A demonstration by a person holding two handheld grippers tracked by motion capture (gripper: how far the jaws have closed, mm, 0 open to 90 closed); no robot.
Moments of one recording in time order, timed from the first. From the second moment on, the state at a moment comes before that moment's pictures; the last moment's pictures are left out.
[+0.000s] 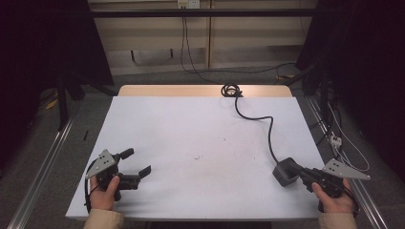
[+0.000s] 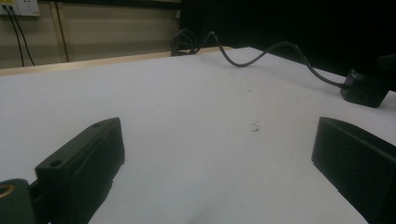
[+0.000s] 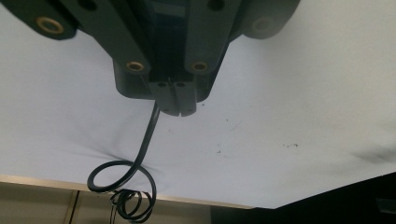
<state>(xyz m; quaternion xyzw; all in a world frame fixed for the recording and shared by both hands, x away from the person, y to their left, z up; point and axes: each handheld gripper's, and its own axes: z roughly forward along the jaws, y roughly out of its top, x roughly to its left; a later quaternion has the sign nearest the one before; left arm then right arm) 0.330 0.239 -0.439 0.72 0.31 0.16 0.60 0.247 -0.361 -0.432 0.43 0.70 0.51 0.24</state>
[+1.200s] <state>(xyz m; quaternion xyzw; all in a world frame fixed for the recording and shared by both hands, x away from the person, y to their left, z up) 0.331 0.238 -0.439 0.72 0.31 0.16 0.60 0.244 -0.366 -0.434 0.44 0.70 0.51 0.24</state>
